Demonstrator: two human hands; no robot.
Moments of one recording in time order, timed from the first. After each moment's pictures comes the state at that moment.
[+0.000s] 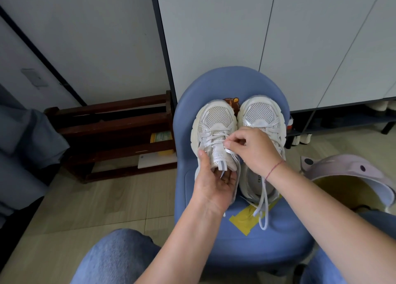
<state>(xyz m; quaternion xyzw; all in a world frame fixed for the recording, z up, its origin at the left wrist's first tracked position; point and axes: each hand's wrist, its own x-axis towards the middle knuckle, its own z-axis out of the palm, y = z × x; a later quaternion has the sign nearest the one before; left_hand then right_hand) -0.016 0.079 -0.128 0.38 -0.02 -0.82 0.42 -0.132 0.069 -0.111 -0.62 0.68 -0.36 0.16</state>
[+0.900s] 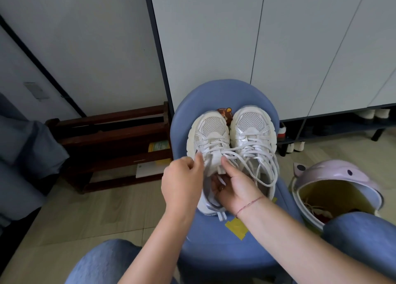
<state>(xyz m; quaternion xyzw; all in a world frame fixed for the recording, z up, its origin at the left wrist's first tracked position) 0.027 0.085 -0.105 0.62 -0.63 -0.28 0.36 -0.075 0.102 -0.124 0.04 0.38 -0.65 0.66</state>
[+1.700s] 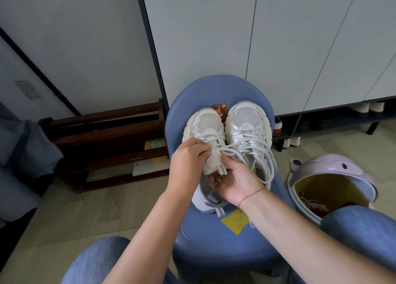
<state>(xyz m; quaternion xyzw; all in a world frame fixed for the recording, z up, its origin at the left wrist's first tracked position) 0.013 0.038 -0.138 0.42 -0.80 -0.15 0.40 -0.092 0.098 -0.129 0.03 0.36 -0.62 0.70</state>
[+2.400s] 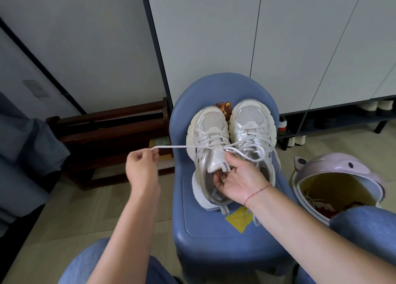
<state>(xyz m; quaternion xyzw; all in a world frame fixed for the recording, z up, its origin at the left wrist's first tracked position) 0.076 0.028 -0.127 0.62 -0.35 -0.42 0.56 -0.094 0.098 -0.130 0.02 0.39 -0.61 0.69</state>
